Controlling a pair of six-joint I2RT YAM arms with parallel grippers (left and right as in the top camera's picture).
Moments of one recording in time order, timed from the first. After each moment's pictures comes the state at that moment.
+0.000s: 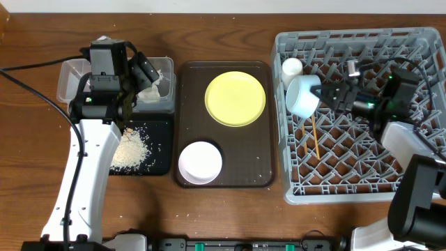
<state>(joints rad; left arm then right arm) -0.02 1.41 1.26 -0.63 -0.14 -0.57 -0.25 1.71 0.88 0.24 -1.39 0.63</state>
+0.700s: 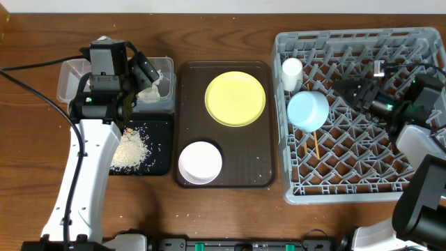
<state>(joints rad) -0.02 1.41 1.26 -0.63 -0.14 -0.57 -0.36 1.71 0.90 0.23 -1.31 0.62</state>
